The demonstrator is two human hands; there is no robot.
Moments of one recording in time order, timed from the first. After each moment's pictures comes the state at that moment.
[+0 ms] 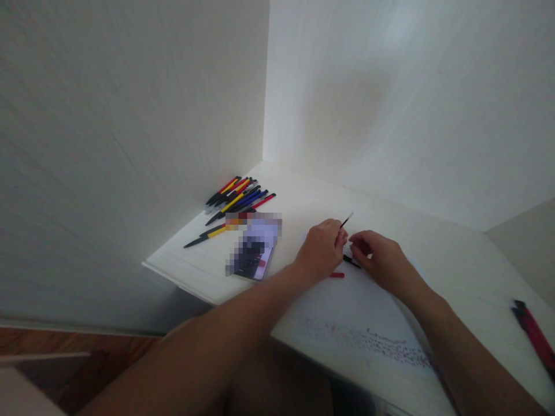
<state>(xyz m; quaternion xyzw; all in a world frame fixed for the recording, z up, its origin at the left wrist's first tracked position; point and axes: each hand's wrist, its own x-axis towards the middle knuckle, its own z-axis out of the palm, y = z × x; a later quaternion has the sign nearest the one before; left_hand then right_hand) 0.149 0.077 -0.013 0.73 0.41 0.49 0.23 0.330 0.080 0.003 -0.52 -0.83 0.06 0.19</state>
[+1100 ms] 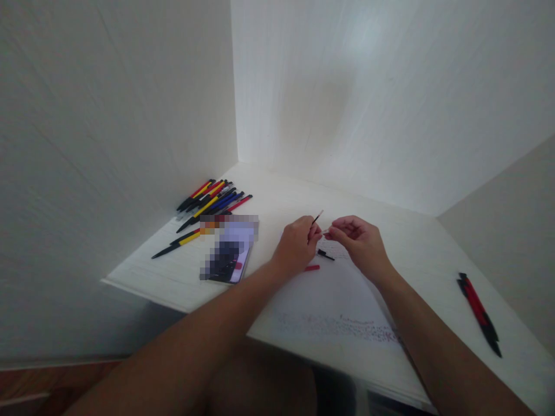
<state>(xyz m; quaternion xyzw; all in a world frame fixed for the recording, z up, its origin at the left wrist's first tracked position) 0.153 0.079 -0.020 0.72 0.39 0.53 0.23 0.319 0.073 0.015 -0.48 -0.61 0.38 0.49</state>
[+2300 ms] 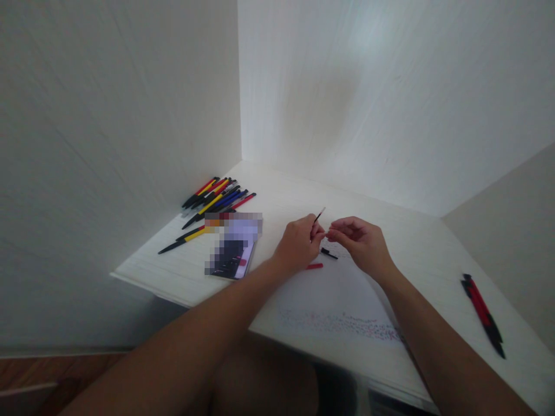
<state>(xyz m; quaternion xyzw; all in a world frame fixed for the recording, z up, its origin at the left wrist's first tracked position) 0.148 0.078 -0.019 0.73 0.40 0.51 0.22 0.320 0.072 0.014 -0.48 -0.67 0.35 0.45</state>
